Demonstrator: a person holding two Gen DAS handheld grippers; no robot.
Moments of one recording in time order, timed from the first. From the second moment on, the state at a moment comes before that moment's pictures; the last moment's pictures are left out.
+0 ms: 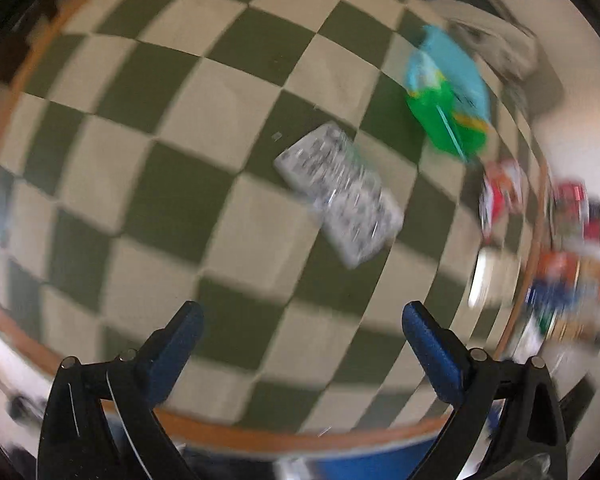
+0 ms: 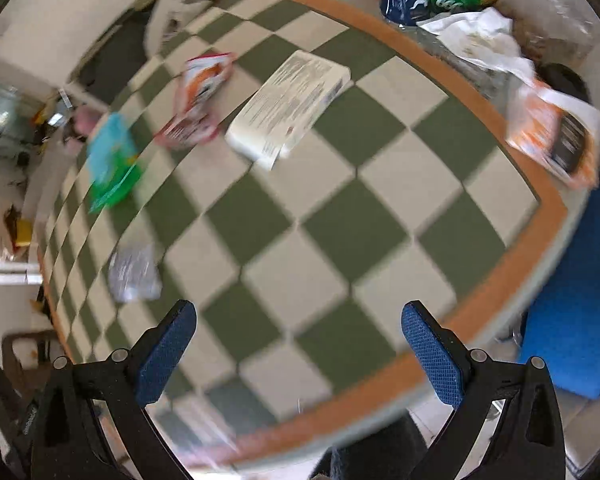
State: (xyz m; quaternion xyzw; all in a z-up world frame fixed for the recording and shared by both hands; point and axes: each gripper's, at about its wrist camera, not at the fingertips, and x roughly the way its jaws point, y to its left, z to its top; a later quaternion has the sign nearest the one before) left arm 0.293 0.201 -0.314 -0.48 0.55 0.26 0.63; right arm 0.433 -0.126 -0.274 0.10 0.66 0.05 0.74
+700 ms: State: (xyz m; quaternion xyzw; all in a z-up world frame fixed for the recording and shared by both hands) left arm 0.383 0.186 -0.353 -0.21 0.65 0.27 0.67; right arm 0.582 -0.057 -0.356 -0.03 0.67 0.08 0.74
